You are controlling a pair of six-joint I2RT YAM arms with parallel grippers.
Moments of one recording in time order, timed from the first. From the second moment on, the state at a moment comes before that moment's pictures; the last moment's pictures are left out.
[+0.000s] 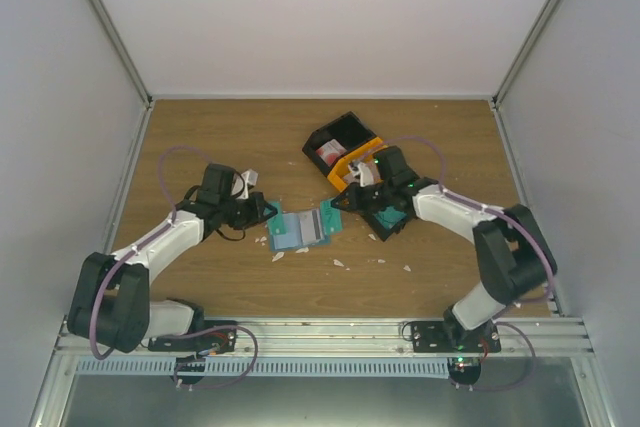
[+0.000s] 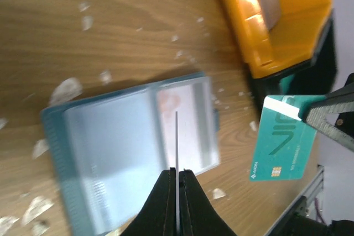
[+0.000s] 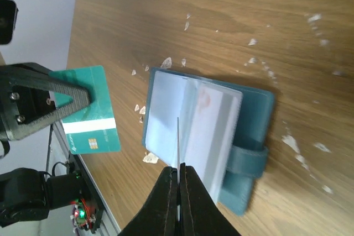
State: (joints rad) left arm -0.28 1.29 0.68 -0.25 0.56 -0.62; right arm 0.47 1.56 0.90 -0.18 -0.68 0.51
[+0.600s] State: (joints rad) left arm -0.16 1.39 0.64 -0.33 0.57 -0.51; right arm 0.56 1.93 1.11 -0.03 -0.73 0.65
